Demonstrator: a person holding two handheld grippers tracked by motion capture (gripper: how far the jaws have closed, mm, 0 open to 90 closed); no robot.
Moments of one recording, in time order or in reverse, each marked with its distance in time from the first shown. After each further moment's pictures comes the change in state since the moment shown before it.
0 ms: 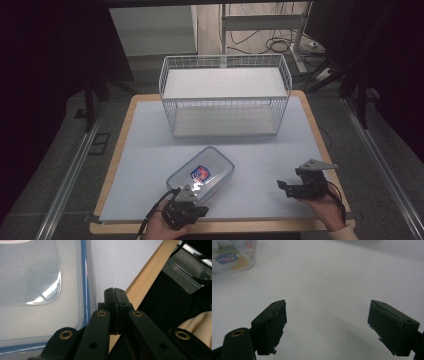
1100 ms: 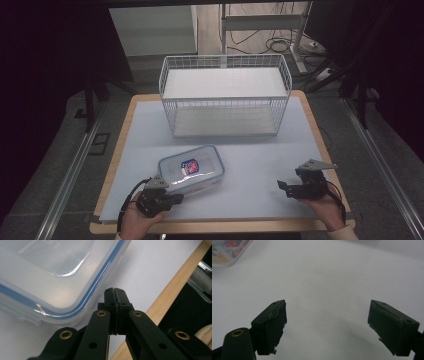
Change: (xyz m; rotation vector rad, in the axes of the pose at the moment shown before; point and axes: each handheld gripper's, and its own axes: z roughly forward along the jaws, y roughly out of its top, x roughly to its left) left arm 0.061 -0.025 -0.035 -0.059 0.066 -0.110; right arm -0.001 -0.001 0.002 0.013 -0.003 -0.005
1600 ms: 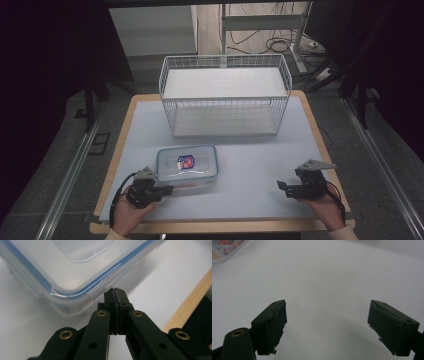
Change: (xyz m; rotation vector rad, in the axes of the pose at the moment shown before) left arm 0.034 -0.002 -0.009 -0.020 0.051 -0.076; right arm 0.000 0.000 0.001 0.007 -0.001 -0.006
